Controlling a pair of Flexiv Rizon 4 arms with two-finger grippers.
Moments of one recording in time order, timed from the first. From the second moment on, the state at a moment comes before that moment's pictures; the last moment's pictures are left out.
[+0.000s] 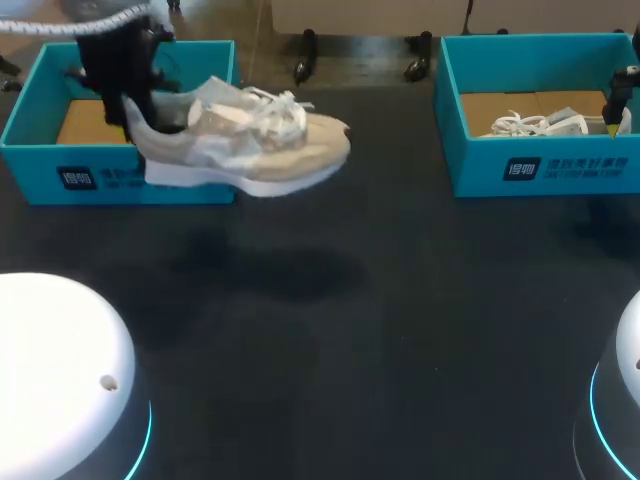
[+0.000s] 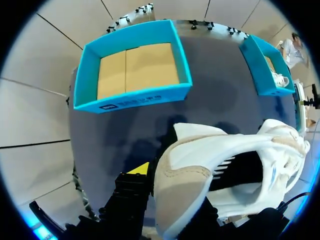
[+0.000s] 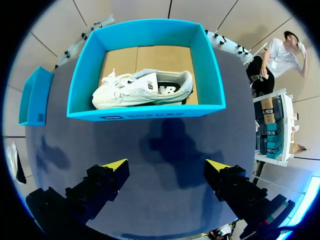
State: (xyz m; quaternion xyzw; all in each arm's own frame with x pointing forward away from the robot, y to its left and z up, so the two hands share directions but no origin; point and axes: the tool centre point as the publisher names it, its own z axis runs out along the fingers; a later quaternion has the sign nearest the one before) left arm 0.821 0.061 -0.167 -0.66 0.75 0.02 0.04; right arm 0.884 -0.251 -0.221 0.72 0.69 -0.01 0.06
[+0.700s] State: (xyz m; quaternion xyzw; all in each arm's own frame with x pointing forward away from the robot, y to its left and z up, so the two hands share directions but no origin) left arm 0.779 0.024 -0.182 -0.67 0.74 0.01 0.05; right arm 0.884 -0.251 -0.221 0.72 0.69 -0.01 0.06
